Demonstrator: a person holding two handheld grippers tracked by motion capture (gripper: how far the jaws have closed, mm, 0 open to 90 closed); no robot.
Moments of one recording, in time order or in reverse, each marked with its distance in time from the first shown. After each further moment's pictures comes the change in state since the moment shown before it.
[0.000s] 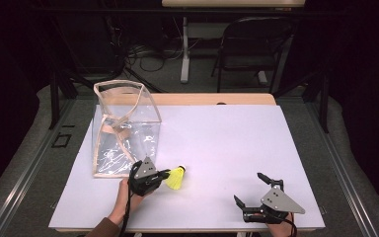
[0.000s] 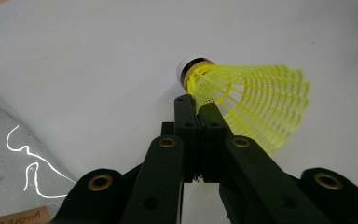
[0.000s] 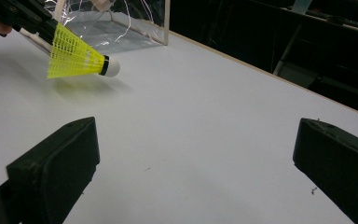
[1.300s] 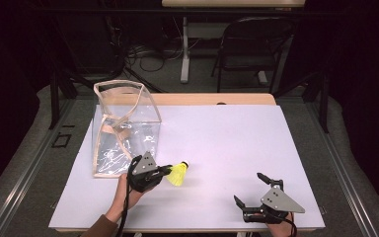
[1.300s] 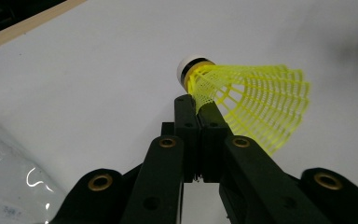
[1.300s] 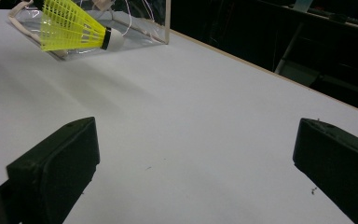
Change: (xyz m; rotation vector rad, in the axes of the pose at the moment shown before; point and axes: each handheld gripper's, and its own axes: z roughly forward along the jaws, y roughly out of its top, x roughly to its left) left arm -0.003 0.029 -0.016 -0.037 -0.029 0.035; right arm 0.000 0.000 0.000 0.005 0.004 0.006
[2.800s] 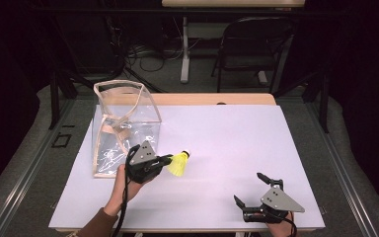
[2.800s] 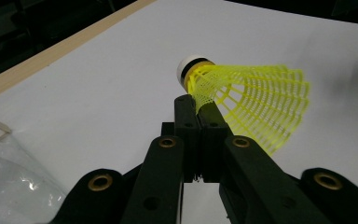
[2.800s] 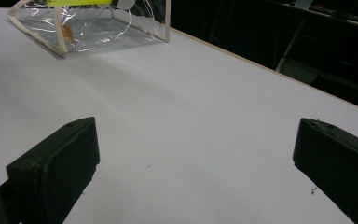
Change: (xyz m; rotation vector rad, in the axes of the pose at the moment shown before) left arm 0.004 0.036 -0.017 -0.041 0.023 0.011; right arm -0.001 -0.001 0.001 0.010 0.004 -0.001
